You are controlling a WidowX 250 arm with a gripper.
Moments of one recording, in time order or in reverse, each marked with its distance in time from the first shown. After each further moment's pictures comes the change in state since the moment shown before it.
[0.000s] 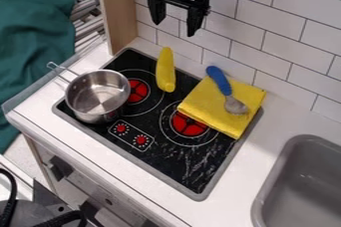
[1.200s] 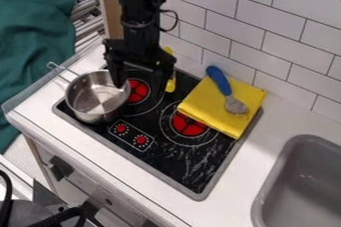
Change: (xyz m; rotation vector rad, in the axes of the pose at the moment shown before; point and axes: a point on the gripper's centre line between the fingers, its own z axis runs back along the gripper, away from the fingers) arm -0.107 0.013 -0.038 0.003 0.132 0.170
